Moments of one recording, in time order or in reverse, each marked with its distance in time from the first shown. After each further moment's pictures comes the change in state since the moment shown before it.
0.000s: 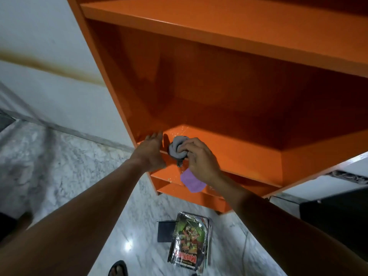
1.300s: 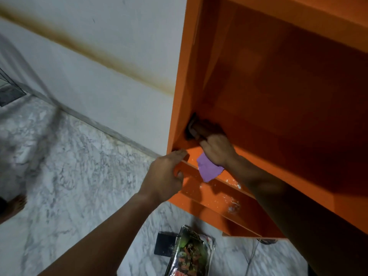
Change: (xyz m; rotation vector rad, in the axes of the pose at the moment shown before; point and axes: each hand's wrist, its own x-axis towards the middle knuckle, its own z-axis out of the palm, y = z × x) left_hand -0.013 -0.081 0.027 -0.416 0.366 0.172; right_hand 0.148 0.005 0.055 -0.304 -0.236 -0.136
